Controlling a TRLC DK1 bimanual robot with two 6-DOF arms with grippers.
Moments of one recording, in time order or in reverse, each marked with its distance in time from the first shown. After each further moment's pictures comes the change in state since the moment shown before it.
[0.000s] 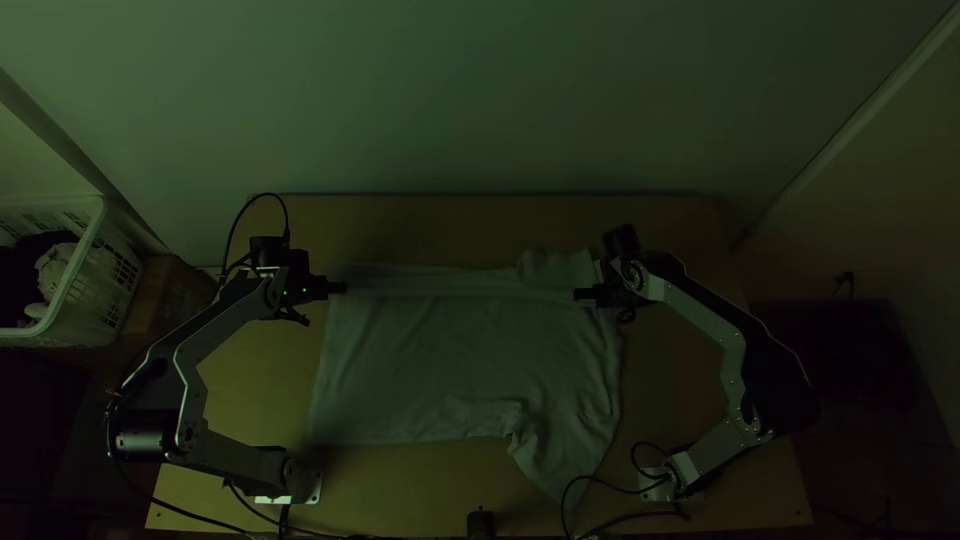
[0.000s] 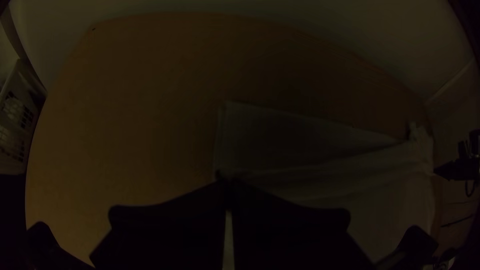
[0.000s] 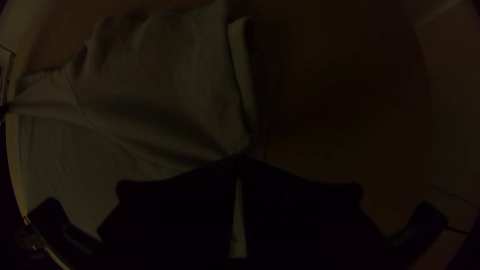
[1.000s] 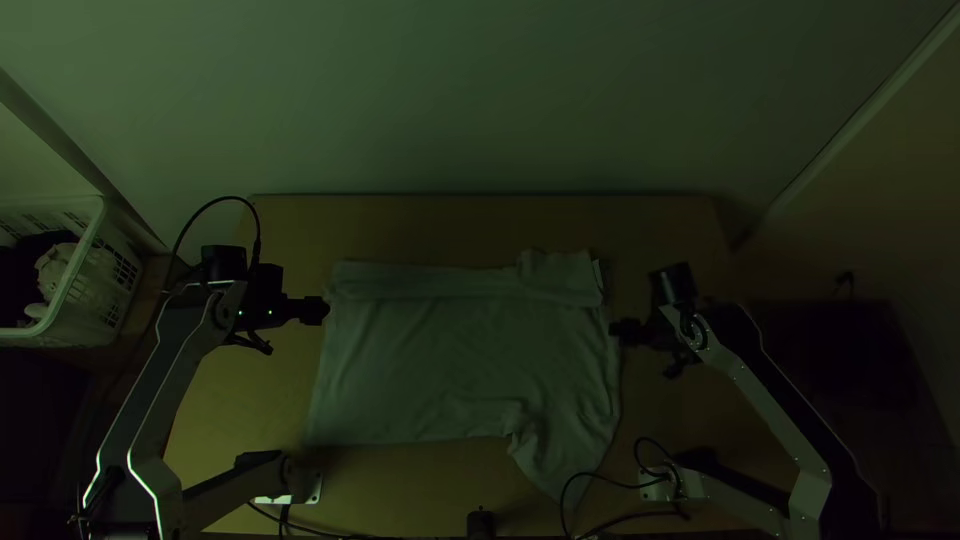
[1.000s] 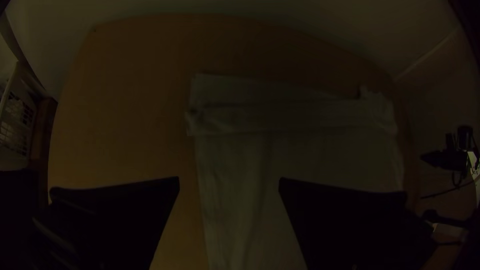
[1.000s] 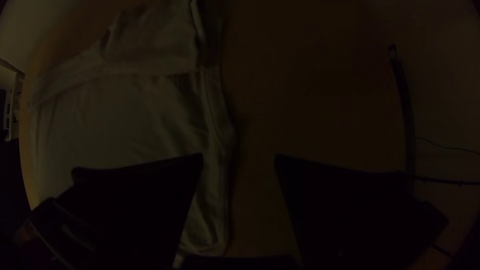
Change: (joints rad) left arm 0.041 -0.381 0.033 -0.528 0.117 0.113; right arm 0.009 -0.541 -0.239 -0.274 0.019 0.133
